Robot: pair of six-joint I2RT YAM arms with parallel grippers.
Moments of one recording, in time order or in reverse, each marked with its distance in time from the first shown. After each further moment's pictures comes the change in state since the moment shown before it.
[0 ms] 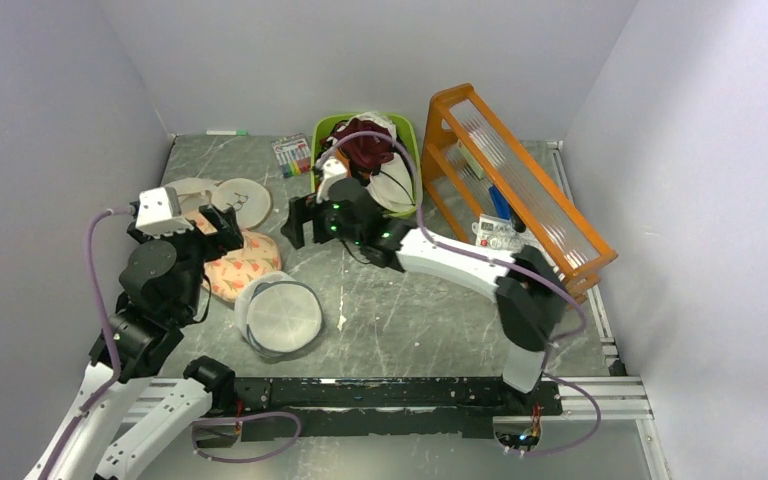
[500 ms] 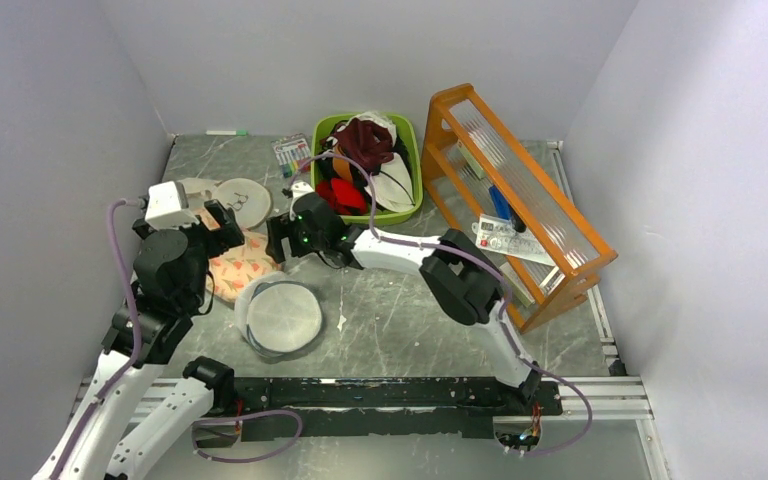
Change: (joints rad) left arm 0.096 0.061 -0.031 0.007 0.019 0.015; right arm 0.027 0.446 0.232 0.004 -0.047 0.006
